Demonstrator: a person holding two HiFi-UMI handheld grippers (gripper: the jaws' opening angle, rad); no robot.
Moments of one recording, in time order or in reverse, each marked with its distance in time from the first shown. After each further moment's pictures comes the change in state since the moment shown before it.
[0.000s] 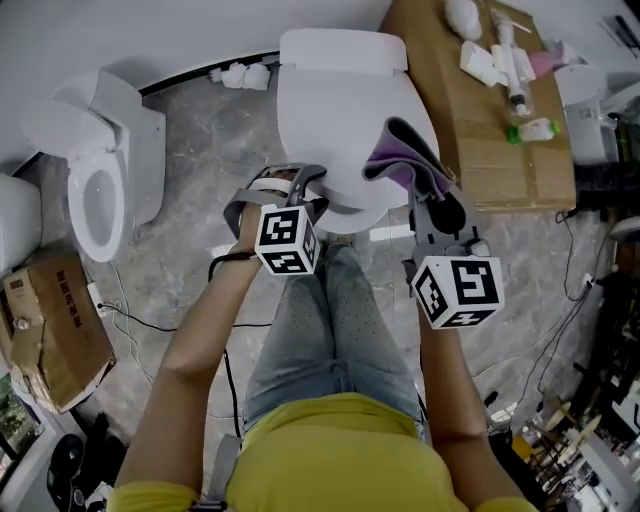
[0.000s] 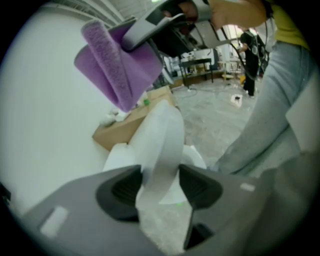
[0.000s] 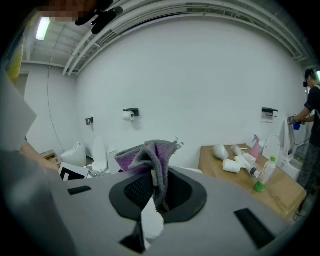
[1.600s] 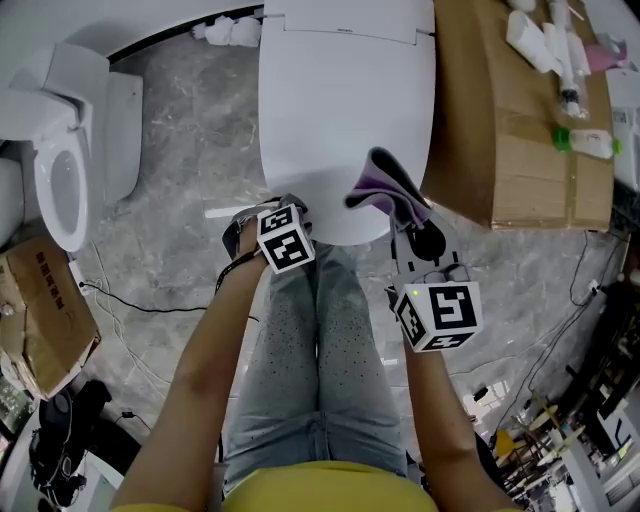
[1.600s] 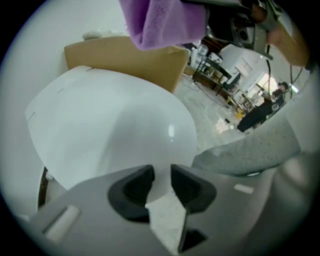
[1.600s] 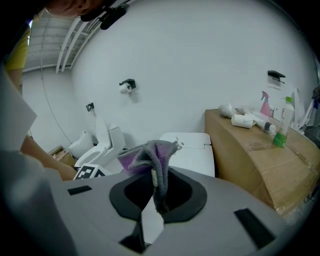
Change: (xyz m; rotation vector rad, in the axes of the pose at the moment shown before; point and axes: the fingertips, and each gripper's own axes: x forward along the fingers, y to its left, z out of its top) left arm 0.165 -0.148 -0.098 -0.488 0.220 -0.469; right arm 0.065 -0.024 -0.181 0.078 0.225 0.094
